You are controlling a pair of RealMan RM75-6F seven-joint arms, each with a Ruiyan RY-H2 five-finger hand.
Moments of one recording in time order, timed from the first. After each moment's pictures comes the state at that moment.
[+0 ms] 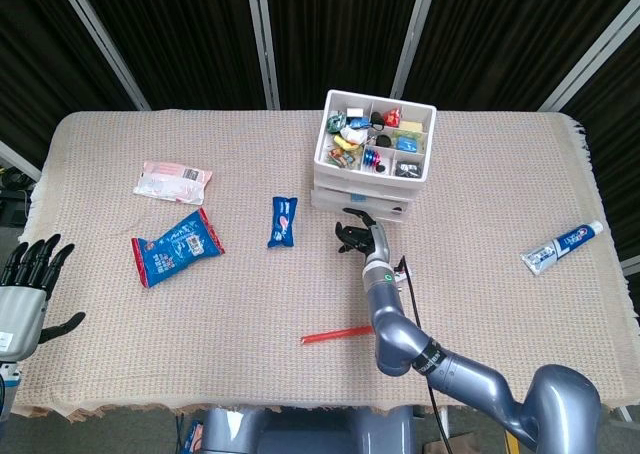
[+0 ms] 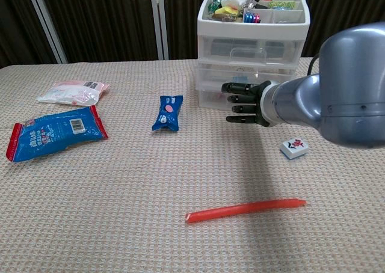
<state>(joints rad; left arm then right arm) -0.12 -1.17 -0.04 -1.55 1.58 1.53 0.11 0.84 -1.94 0.79 -1.37 -0.14 0.99 0.09</state>
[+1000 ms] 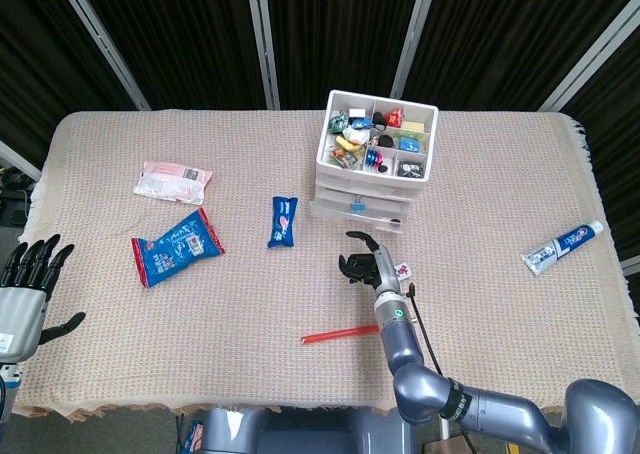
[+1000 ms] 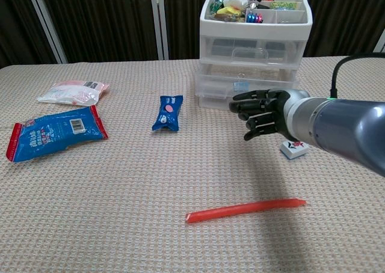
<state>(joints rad) -0.12 -1.18 -0.04 -1.55 1.59 1.55 0.11 0.70 -1.82 0.56 -1.71 -0.37 1.17 -0.02</state>
